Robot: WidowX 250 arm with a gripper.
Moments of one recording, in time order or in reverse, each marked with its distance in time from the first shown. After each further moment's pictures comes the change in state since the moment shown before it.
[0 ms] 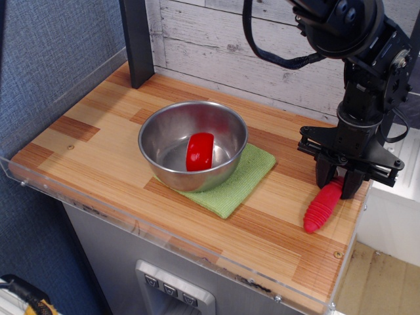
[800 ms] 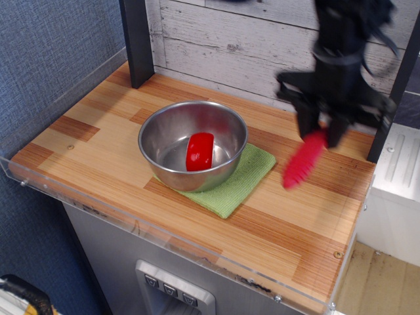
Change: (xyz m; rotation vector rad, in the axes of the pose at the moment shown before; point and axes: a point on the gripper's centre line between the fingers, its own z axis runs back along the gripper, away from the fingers) arm -0.008 0.035 0.098 -0.066 -0.155 0.011
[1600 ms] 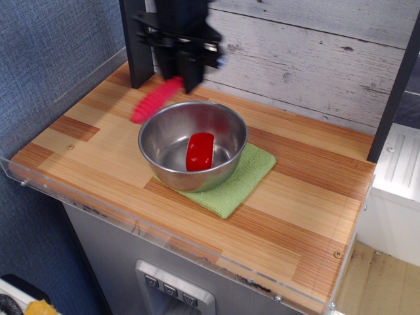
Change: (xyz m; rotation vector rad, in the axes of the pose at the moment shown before) arm -0.022 0.146 0.027 0.024 0.118 -0.028
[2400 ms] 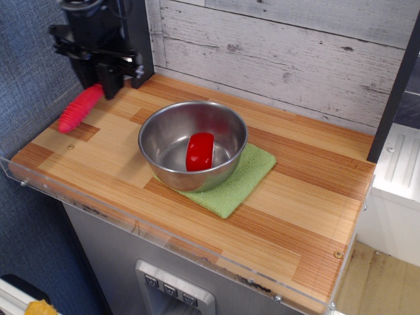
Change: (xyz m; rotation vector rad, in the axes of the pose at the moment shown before) arm -0.038 0.088 -0.015 0.148 -0.045 0.190
